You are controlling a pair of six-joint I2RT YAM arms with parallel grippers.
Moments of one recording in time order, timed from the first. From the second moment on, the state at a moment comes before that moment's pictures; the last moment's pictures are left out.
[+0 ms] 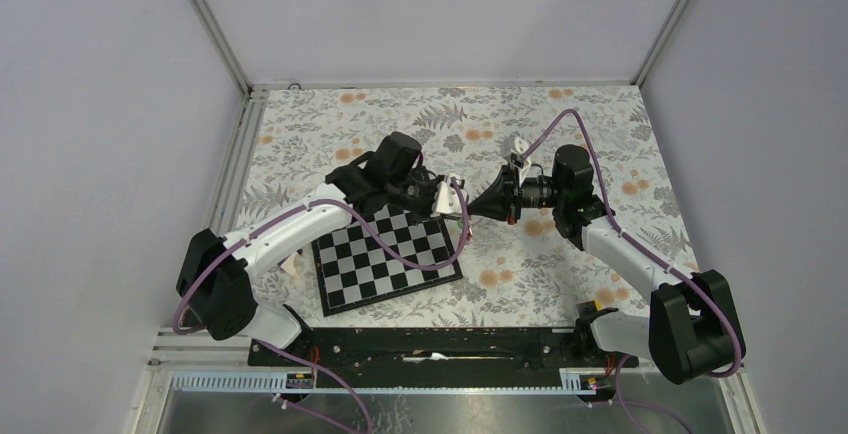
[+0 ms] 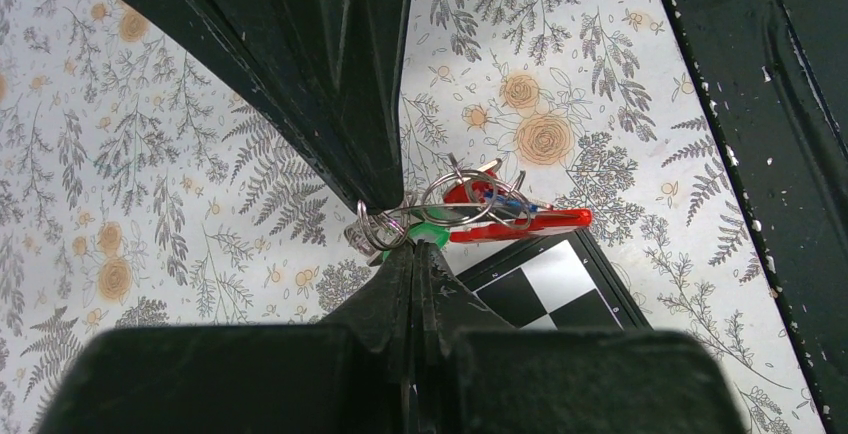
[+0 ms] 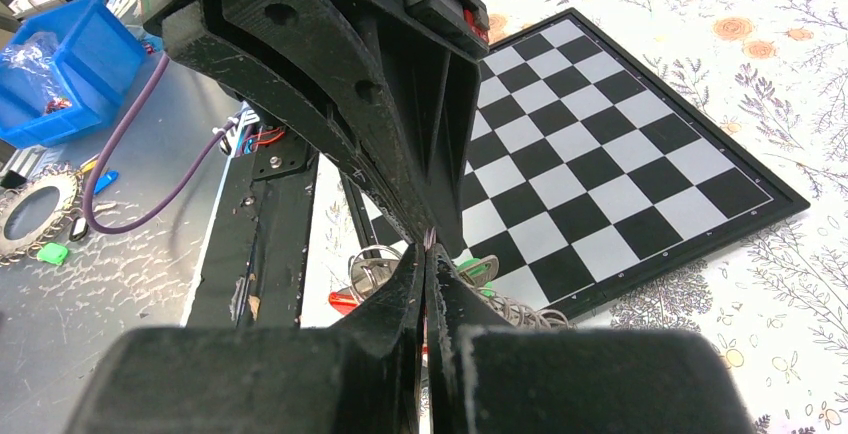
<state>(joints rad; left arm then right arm) -0.76 1.46 1.18 -0.44 0.74 0.84 0.33 1.23 0.66 0.38 -1.20 0.08</state>
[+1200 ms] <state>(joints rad) -0.73 1.47 1.18 -0.36 0.82 0.60 0.33 1.23 0.65 0.29 -1.20 -0.05</state>
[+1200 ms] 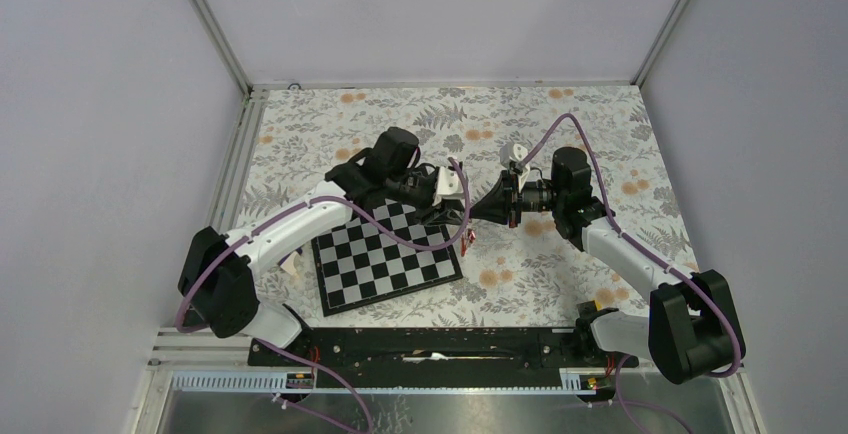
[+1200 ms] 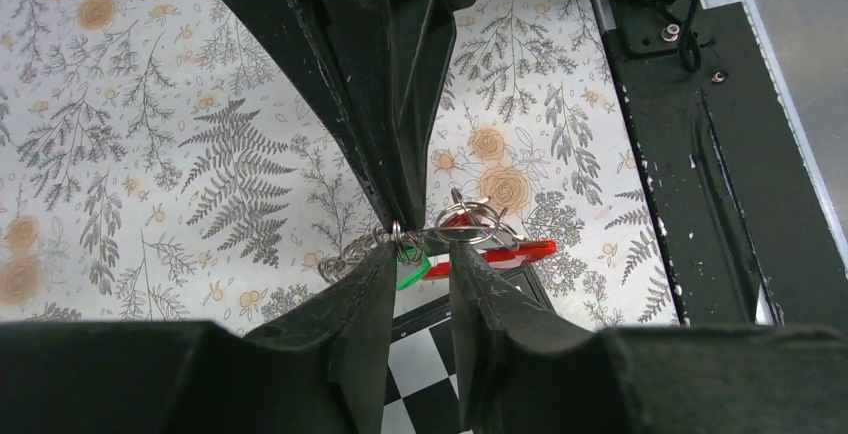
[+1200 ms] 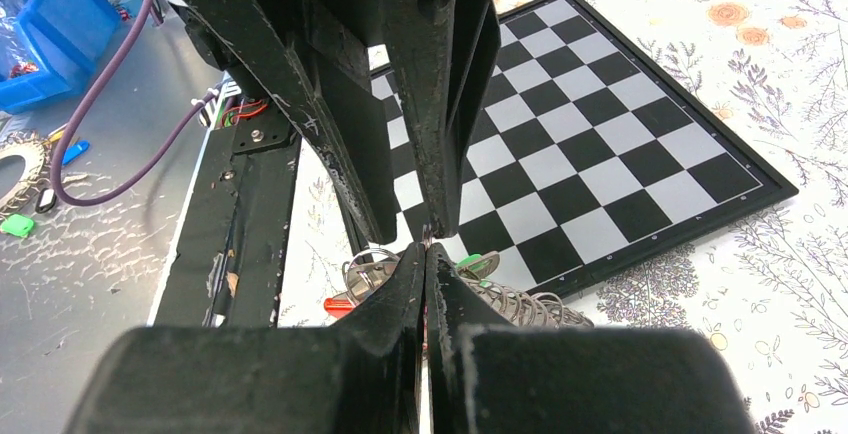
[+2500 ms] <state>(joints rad) -0.82 1.56 1.39 -0.69 0.53 0.71 0.32 1.23 0.65 0.23 -1.17 -0.15</state>
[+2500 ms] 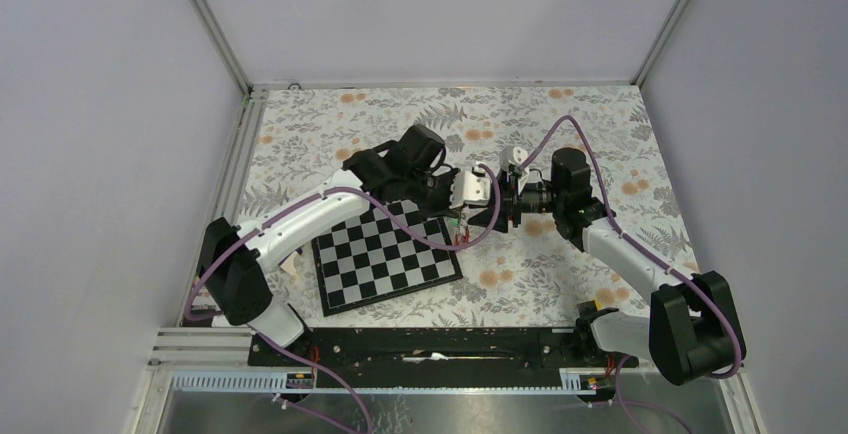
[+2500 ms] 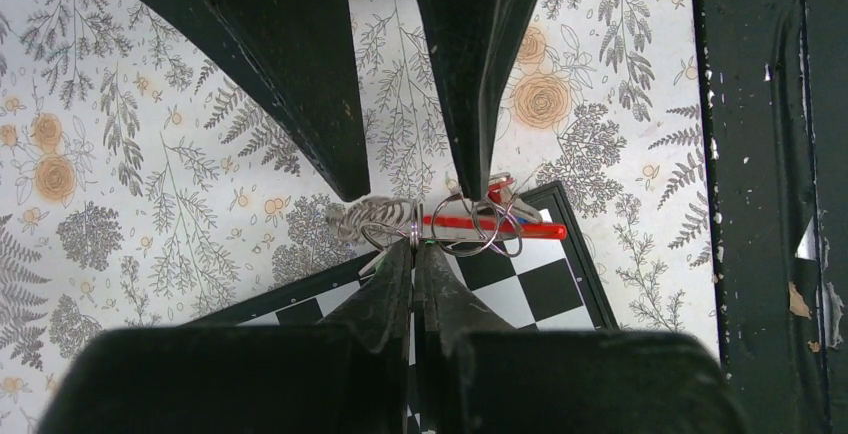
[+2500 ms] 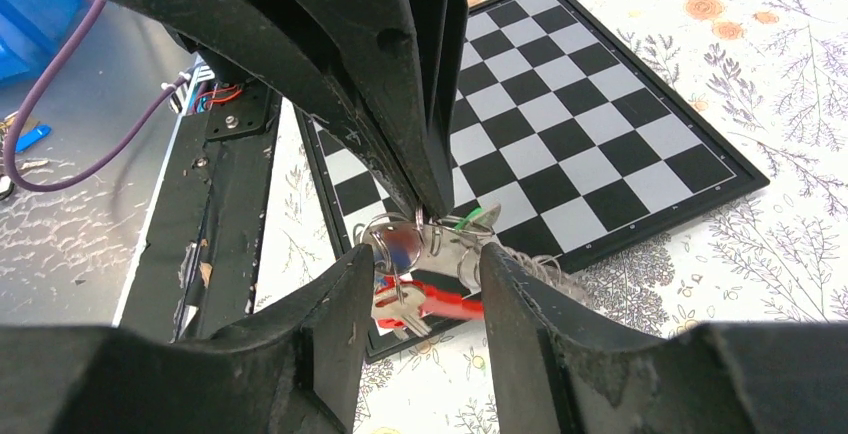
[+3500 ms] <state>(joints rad) -0.83 1.59 1.41 -0.71 0.52 0.64 0.35 1.30 0.63 0.41 -1.19 0.02</state>
